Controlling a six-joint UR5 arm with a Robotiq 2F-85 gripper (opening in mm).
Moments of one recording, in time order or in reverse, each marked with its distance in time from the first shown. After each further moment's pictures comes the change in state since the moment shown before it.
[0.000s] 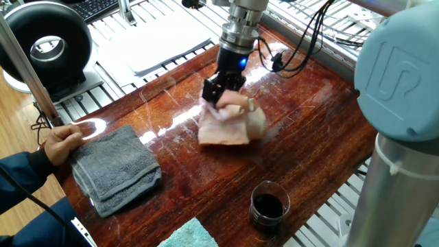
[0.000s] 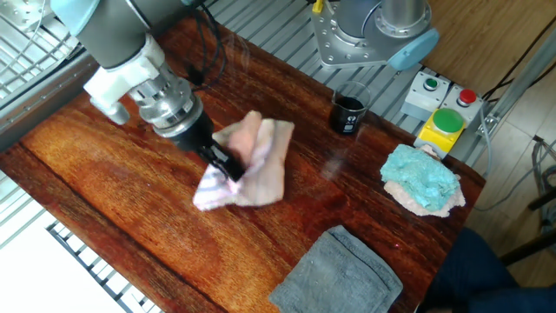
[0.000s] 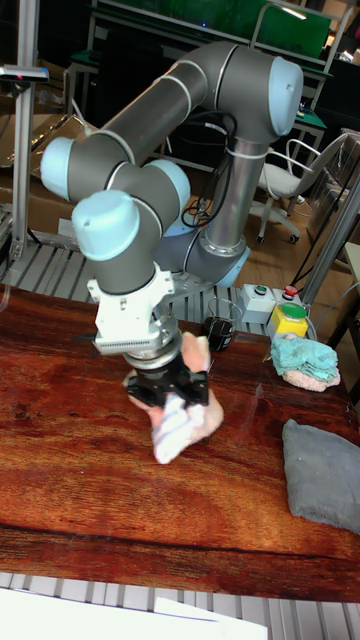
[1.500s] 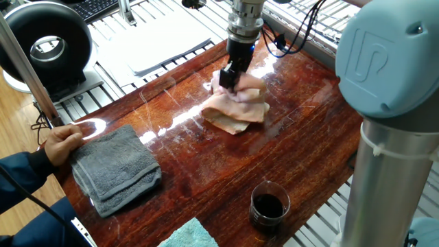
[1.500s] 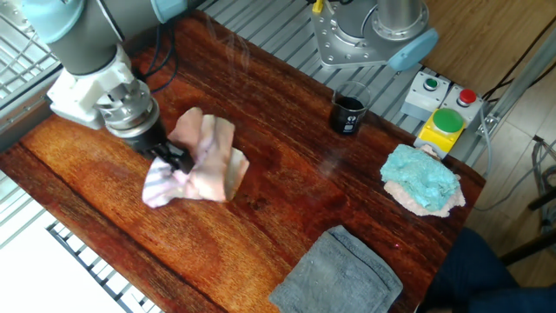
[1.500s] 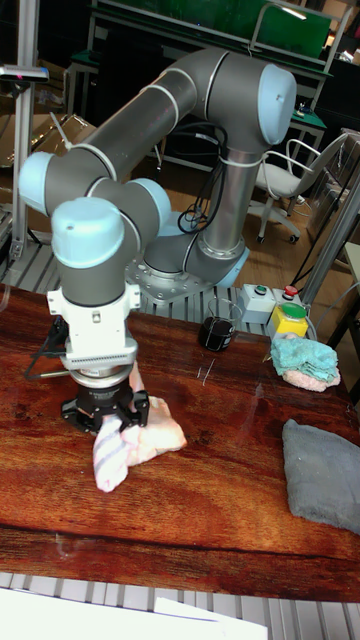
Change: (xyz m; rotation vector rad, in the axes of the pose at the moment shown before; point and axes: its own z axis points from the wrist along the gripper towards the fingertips) arm -0.045 -0.110 -0.031 0.269 -0.016 -0.291
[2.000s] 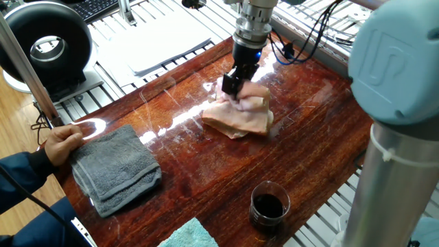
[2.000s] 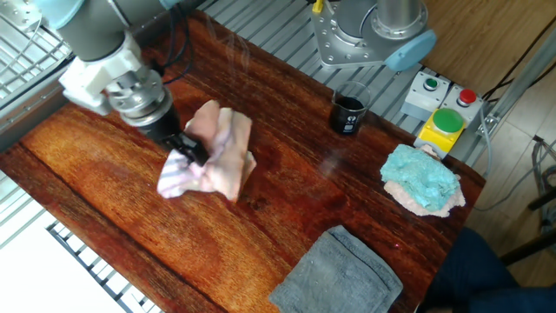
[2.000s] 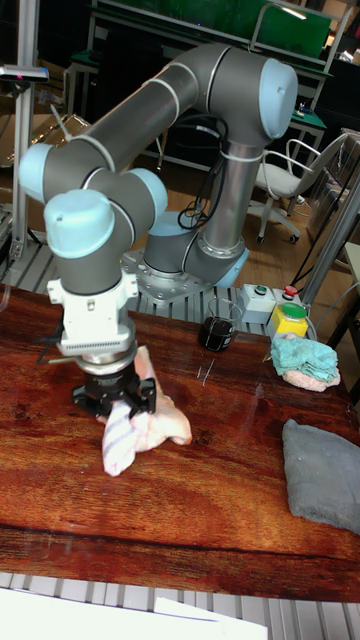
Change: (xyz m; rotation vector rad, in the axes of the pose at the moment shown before) arm 0.029 0.023 -0.001 -0.050 0.005 0.107
